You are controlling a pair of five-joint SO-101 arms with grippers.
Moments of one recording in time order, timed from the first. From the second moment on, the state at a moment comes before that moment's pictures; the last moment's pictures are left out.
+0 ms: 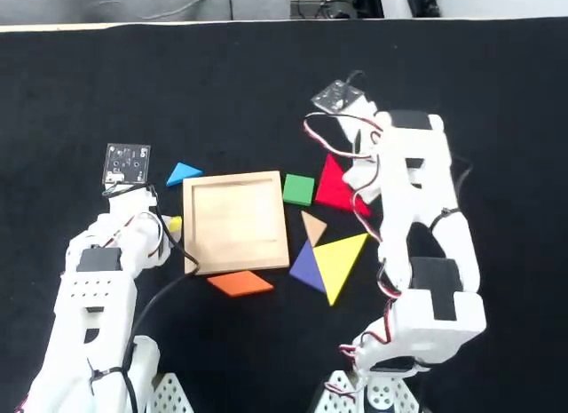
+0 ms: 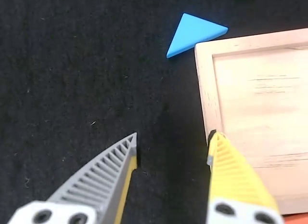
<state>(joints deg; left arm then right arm) -8.4 -46.5 71.8 38.9 -5.8 2.5 7.9 11.1 71.9 42.9</state>
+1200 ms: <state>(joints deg) -8.4 -46.5 71.8 38.9 -5.8 -9.3 22.4 11.1 61.3 23.0</state>
